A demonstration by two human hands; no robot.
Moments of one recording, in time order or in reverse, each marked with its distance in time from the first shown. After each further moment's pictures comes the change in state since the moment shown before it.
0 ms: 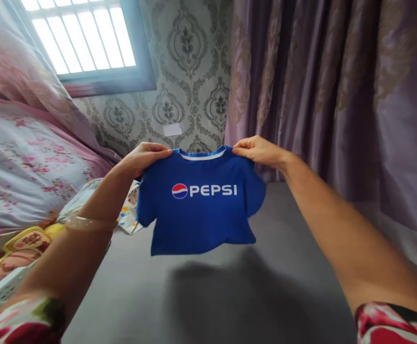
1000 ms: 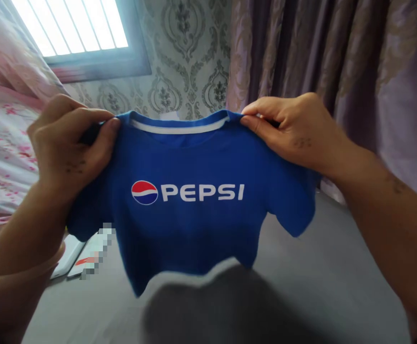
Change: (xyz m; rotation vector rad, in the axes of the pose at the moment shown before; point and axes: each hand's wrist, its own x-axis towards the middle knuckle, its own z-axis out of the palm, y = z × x) left_hand -0.110 0.047 -0.018 0.867 0.664 0.811; right_hand -0.090 -0.099 0.007 -0.811 0.443 -0.349
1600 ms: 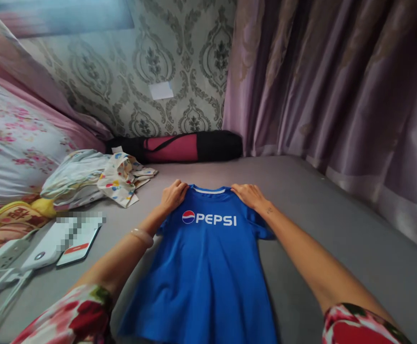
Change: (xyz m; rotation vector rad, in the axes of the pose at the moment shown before) left_hand -0.211 0.003 0.211 0.036 -1.017 -0.238; right_hand -0.157 0.068 0.248 -0.101 -0.858 0.239
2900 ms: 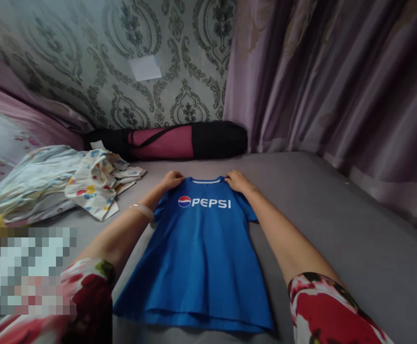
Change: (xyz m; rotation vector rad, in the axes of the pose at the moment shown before) left_hand 0.132 -0.048 0.063 -0.339 -0.285 -0.229; right_hand 0.136 0.032 0.059 0.233 -0.089 0.102
